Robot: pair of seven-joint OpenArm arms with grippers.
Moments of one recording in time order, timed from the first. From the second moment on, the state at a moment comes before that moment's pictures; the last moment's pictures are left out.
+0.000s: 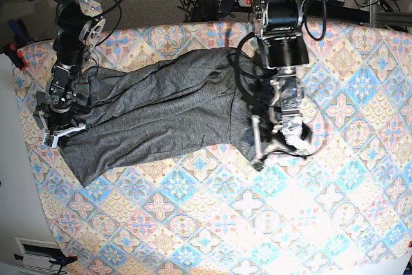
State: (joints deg) left arm -18.0 7.4 -9.6 77.0 21.4 -41.2 57.6; right arm 20.1 16.3 33.2 30.3 -12.5 13.5 11.3
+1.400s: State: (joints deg) left arm -47.0 -12.7 -11.7 15.7 3.6 -28.5 20.5; right arm 19.8 16.6 33.4 30.4 -12.3 12.4 11.3
